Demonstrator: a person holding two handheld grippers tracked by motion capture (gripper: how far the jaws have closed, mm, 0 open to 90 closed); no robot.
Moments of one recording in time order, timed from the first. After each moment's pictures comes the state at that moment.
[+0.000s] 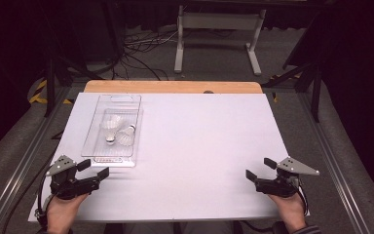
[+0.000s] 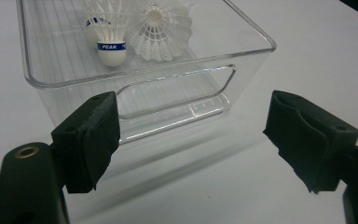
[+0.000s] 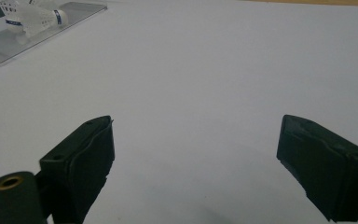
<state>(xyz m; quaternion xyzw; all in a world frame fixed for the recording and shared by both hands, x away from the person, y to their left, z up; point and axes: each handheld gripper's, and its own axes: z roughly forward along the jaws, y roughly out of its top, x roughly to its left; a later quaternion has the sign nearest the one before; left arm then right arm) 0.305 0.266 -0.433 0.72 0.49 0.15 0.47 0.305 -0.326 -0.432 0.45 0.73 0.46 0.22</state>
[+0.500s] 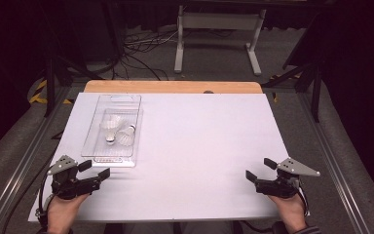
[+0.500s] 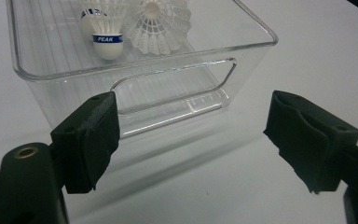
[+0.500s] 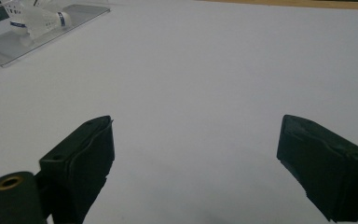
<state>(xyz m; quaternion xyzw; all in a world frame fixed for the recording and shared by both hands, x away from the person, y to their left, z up) 0.307 0.265 -0.435 0.72 0.49 0.14 0.46 0.303 -0.325 -0.431 0.44 0.73 0.47 0.22</state>
